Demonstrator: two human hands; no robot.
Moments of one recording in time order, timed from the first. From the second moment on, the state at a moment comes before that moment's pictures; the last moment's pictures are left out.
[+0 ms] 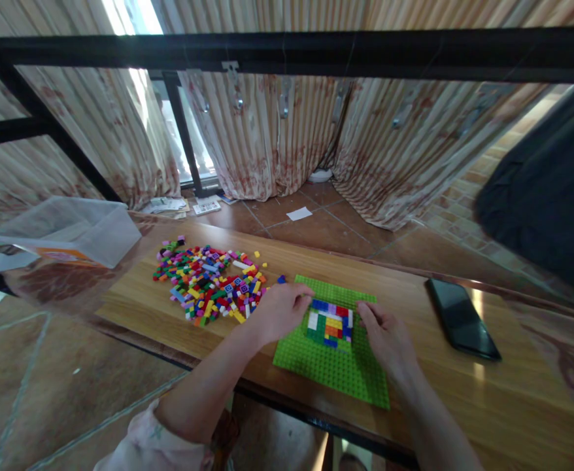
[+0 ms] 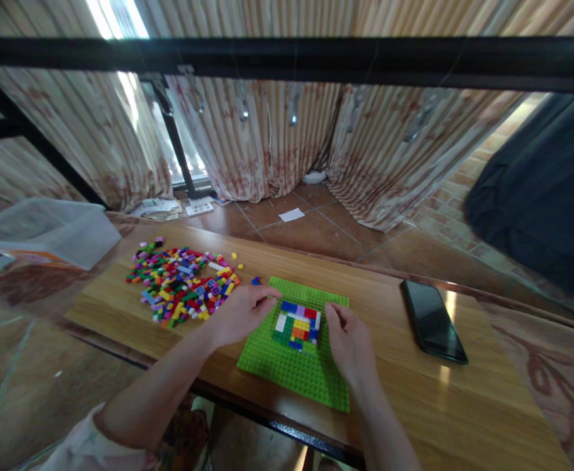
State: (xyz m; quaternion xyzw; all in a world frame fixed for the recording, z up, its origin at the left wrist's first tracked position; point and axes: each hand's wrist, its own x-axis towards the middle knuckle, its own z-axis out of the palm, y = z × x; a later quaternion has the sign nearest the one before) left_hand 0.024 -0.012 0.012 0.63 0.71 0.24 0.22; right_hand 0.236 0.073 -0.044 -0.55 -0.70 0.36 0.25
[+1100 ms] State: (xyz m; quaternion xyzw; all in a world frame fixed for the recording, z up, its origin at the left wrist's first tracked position) left_hand 0.003 -0.002 -0.015 0.59 0.80 0.12 0.03; right_hand 0.231 0.067 -0.034 -0.56 -0.74 0.30 0.22
